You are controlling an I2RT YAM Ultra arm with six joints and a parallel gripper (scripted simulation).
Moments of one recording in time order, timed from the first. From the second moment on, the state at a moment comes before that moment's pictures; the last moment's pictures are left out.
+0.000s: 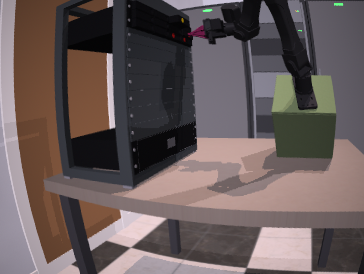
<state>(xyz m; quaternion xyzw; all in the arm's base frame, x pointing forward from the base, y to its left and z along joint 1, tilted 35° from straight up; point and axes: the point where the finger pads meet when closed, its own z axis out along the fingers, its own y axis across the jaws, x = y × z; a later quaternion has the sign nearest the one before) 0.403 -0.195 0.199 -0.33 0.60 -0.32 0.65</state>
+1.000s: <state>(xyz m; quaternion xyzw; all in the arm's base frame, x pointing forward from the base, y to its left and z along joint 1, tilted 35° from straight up) 0.406 -0.196 0.199 -0.34 0.60 -0.32 0.65</state>
